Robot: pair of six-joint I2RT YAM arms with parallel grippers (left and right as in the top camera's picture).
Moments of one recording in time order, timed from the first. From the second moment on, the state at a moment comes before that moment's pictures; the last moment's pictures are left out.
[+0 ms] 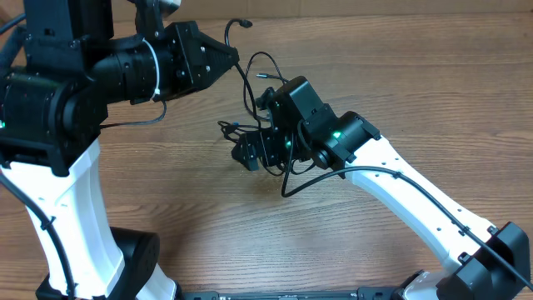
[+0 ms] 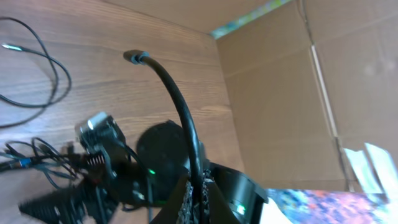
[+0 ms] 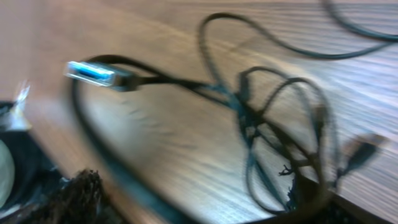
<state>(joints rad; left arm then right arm) -0.19 1.80 2.80 -1.65 0.72 -0.60 0.68 1.63 1.41 -0.76 -0.32 0.46</state>
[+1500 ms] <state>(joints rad) -0.19 1.47 2.80 -1.68 -0.16 -0.68 0.68 1.63 1.41 -0.88 0.06 0.69</state>
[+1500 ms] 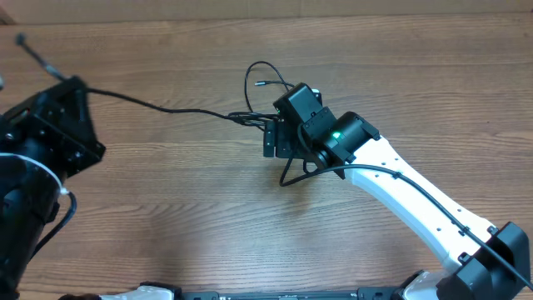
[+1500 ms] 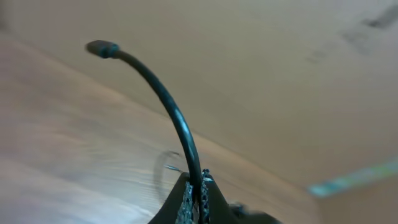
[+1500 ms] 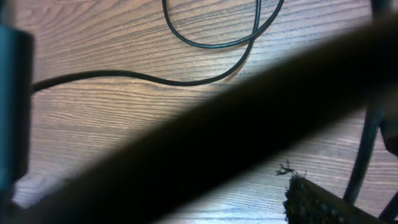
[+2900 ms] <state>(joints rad) -0.20 1.57 2.67 -1.69 -0.32 -0.52 0.68 1.60 1.45 -0.91 -0.26 0.44</state>
